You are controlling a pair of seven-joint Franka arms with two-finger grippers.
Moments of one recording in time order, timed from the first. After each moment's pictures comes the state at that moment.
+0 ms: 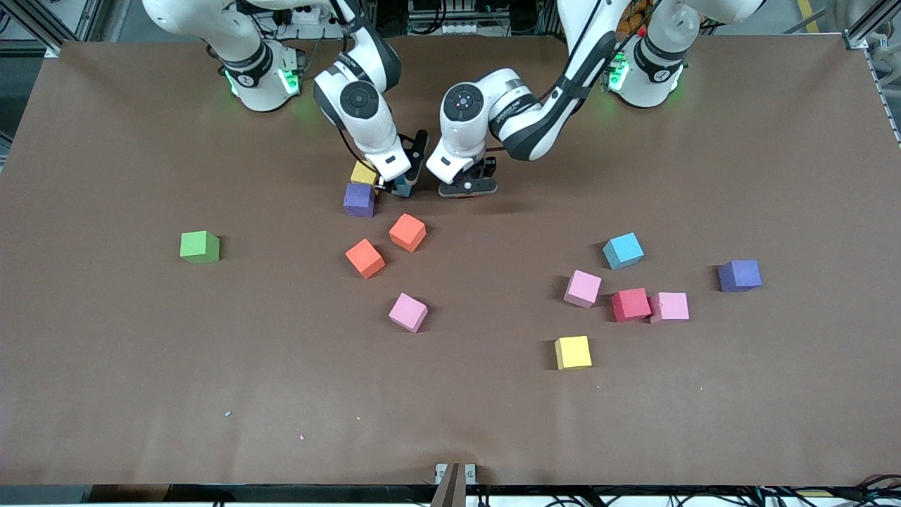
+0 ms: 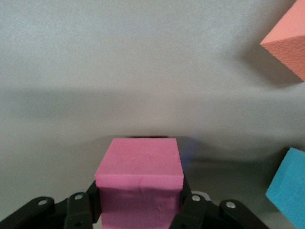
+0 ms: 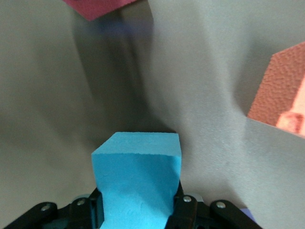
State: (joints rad) left arm -0.75 0.49 -0.26 -1.99 0.05 2.40 -1.07; right arm 0.88 0.26 -0.03 -2.41 0.21 2.62 -0.68
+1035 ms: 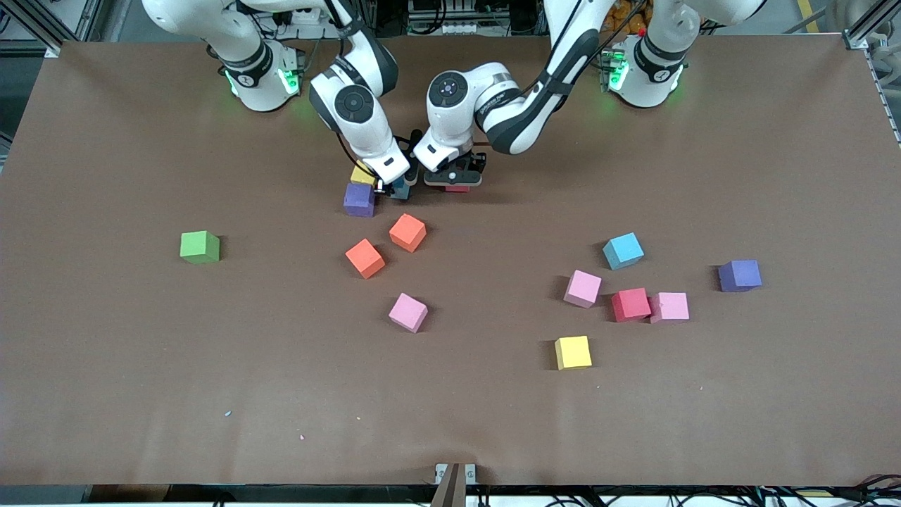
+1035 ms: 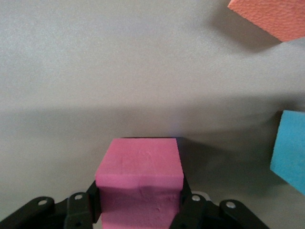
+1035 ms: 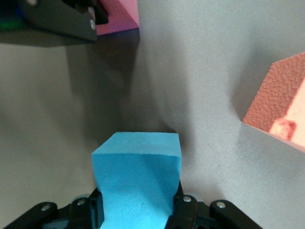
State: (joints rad) left arm -0.80 0.52 -0.26 -1.97 0.12 2.42 -1.06; right arm 0.87 0.26 -0.03 -2.41 0.21 2.62 -0.79
